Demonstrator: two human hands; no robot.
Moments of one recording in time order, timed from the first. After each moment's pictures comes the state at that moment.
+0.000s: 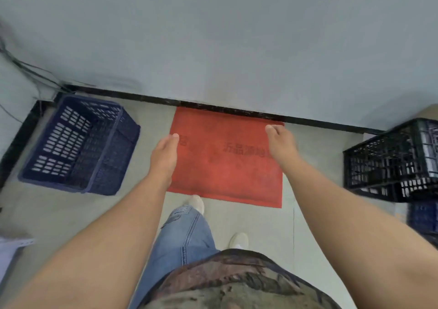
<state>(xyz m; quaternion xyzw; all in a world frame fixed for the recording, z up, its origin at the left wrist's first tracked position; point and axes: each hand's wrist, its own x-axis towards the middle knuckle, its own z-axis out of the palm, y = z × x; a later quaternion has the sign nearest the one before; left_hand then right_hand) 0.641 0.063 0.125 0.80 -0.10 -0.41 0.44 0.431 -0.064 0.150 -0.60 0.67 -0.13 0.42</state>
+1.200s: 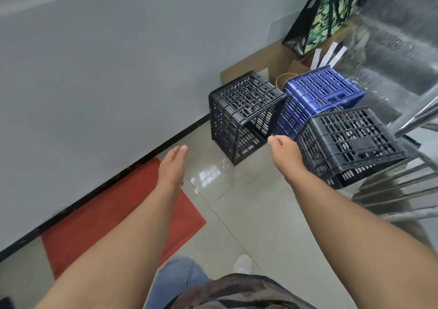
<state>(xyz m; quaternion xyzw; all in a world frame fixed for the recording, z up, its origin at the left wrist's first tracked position) 0.195 -0.084 0.181 0.65 -0.44 -0.56 0.28 -0.029 -0.010 0.206 -0.27 0.83 -0.36 0.32</state>
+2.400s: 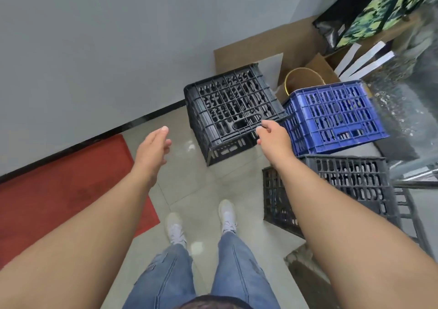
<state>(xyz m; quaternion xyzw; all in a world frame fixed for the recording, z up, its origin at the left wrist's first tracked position) 0.000 -0.267 0.111 0.71 -0.32 -0.58 0.25 -0.248 -0.246 0.119 -0.33 0.83 -0.22 0.39</state>
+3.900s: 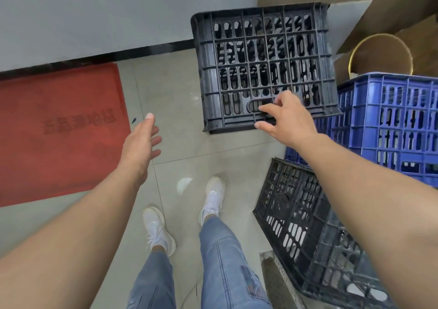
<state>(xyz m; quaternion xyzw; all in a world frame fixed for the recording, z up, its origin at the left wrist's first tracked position) -0.045 -0.271 -0.053 0.79 -0.13 -0.53 0.27 -0.332 -0.348 -0.057 -0.73 0.61 0.13 0.28</state>
